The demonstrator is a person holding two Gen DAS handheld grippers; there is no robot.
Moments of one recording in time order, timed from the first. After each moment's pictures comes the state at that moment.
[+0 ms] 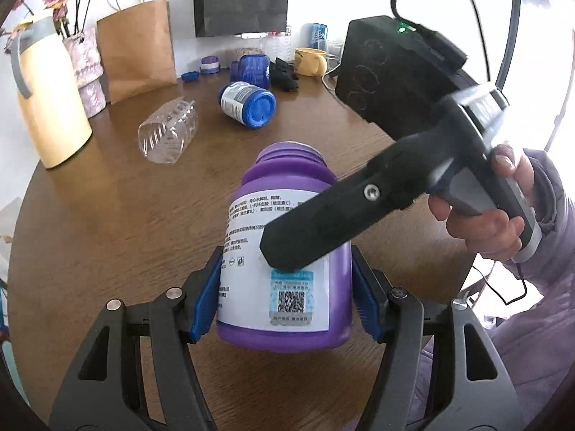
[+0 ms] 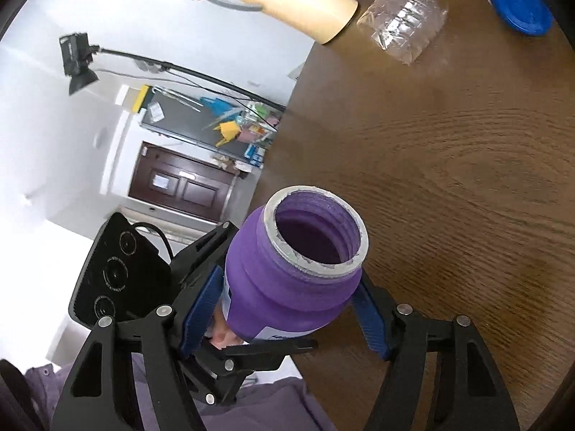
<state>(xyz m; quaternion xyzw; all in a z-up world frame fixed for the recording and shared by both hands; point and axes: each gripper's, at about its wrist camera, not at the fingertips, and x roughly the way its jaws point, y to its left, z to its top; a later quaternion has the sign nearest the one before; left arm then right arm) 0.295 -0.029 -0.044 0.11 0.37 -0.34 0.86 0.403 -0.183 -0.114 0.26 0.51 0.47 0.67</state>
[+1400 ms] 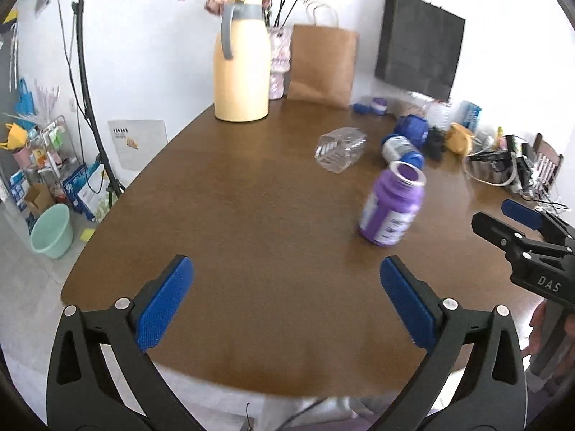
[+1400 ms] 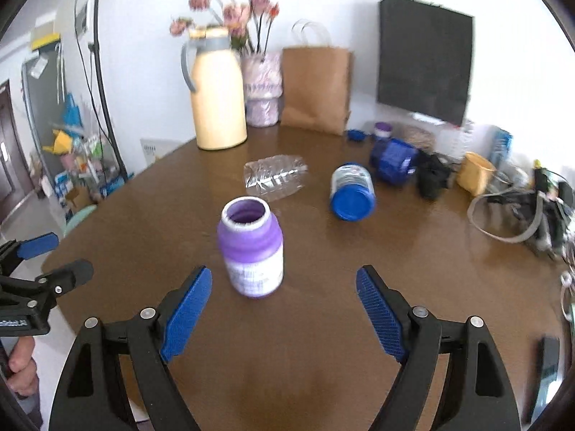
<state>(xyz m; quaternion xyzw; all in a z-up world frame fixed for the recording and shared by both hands) 0.227 0.028 -0.008 -0.04 0.33 -0.02 0.94 0.290 -0.189 -0.017 -0.05 0.31 0.12 0.94</state>
